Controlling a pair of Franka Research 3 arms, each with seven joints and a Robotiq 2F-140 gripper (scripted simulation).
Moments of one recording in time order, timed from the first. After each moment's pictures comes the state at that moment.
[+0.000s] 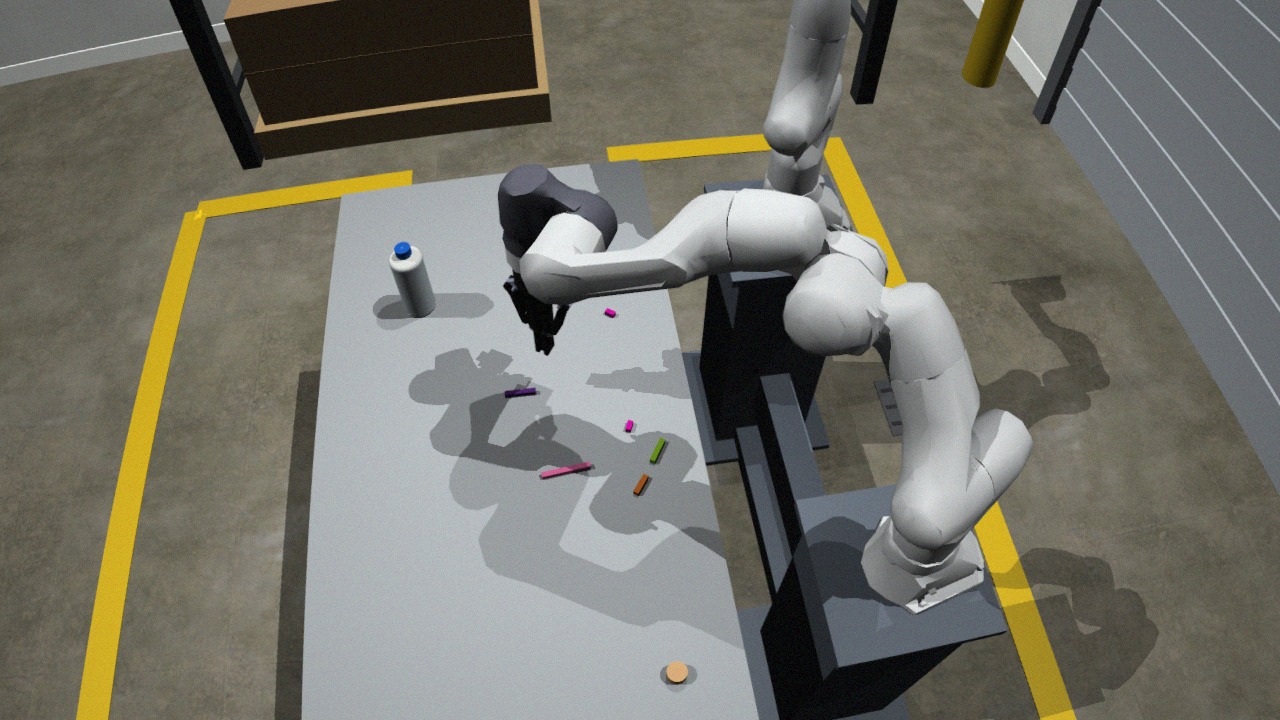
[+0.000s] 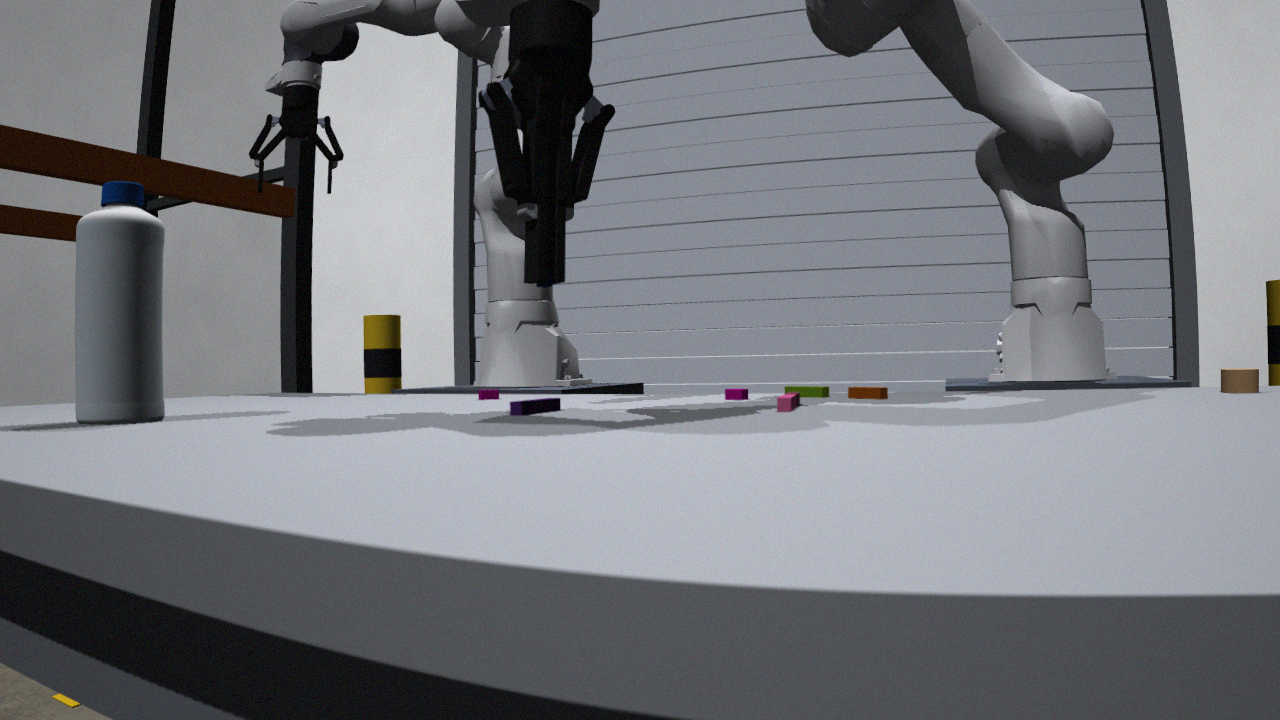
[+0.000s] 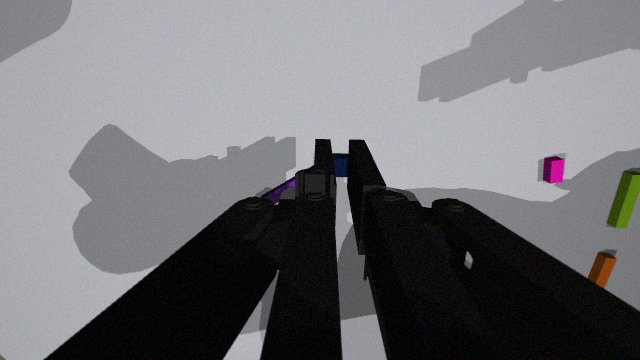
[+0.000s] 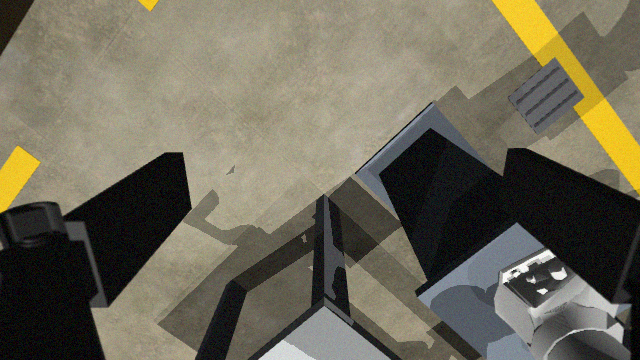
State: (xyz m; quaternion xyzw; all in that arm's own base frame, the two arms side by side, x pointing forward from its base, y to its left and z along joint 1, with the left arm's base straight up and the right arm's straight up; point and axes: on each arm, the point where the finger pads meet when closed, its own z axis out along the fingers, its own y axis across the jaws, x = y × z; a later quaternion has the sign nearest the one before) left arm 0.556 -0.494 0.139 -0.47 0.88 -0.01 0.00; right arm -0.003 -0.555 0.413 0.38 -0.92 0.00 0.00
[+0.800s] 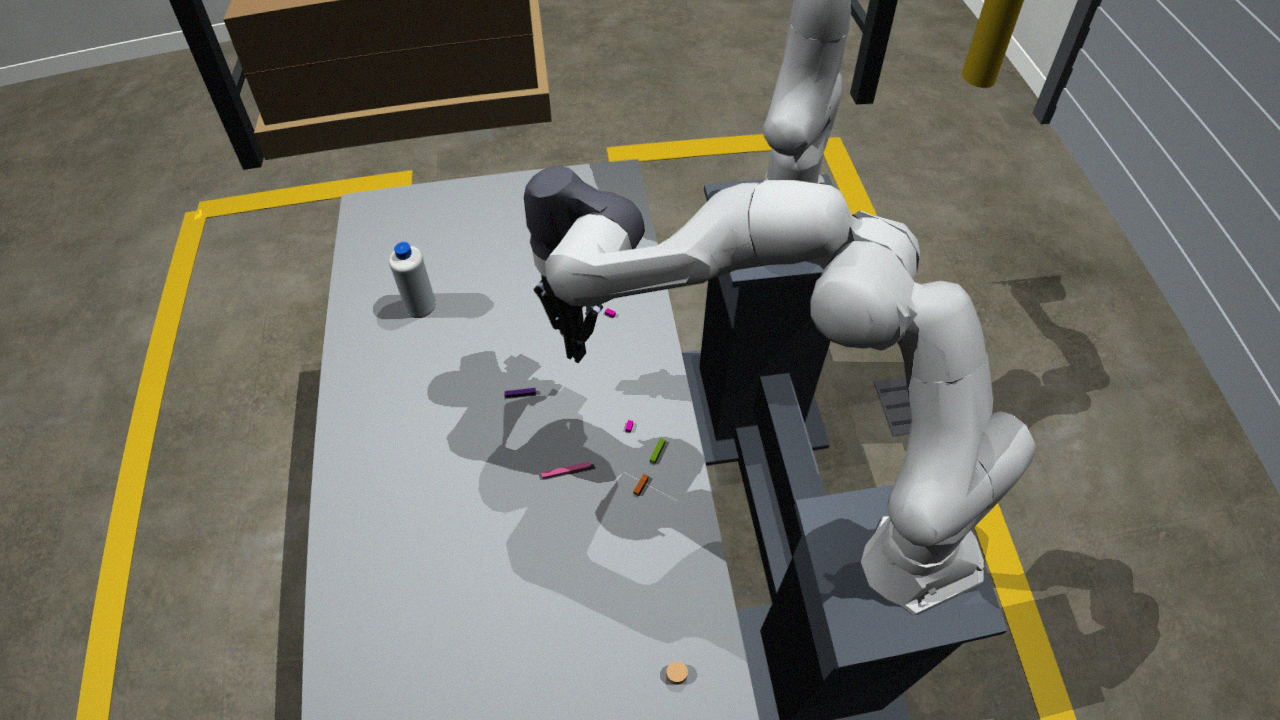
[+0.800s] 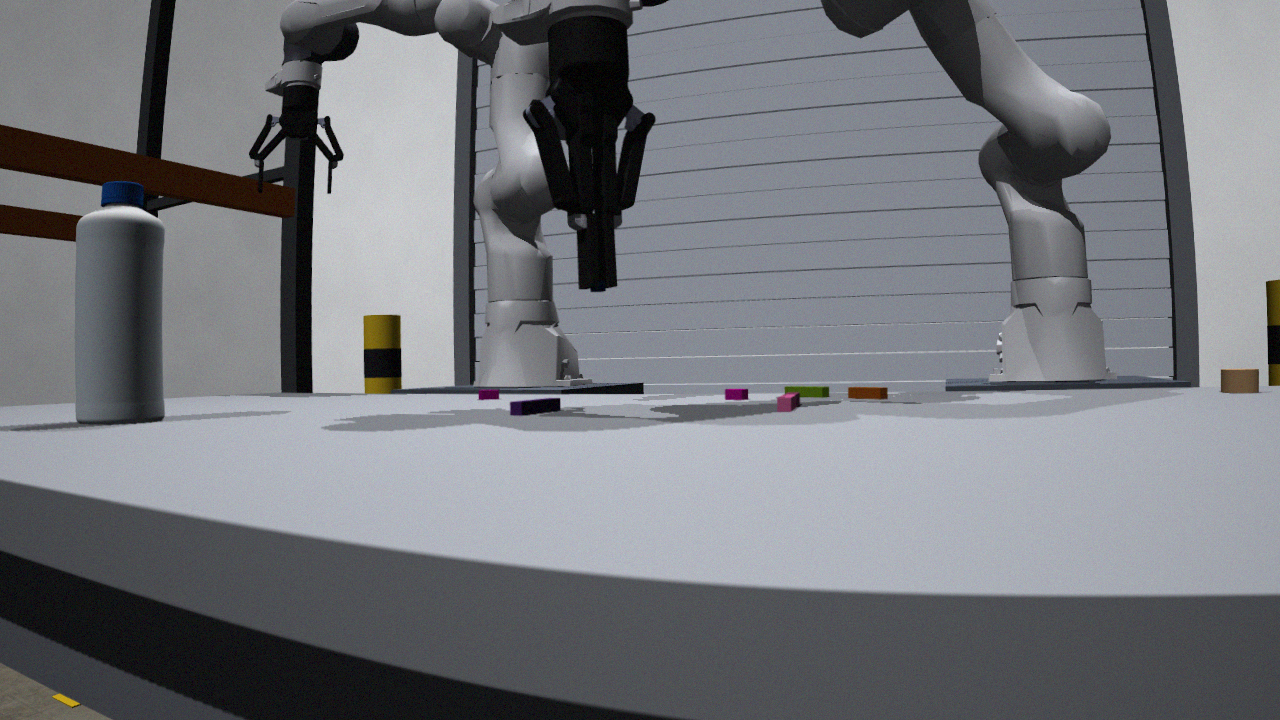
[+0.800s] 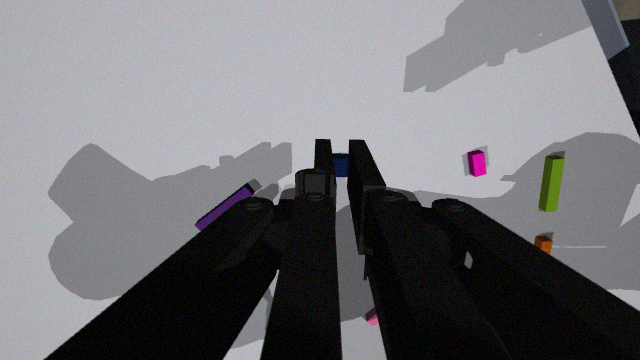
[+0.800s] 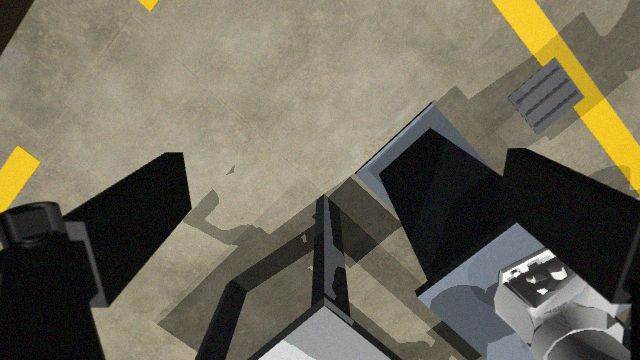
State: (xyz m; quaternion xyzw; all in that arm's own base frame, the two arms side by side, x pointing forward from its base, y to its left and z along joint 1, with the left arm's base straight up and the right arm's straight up) left arm 0.502 -0.470 0.138 -0.42 0.91 0.02 -0.01; right arm -0.003 -0.555 0.413 0.38 -0.92 0.00 0.00
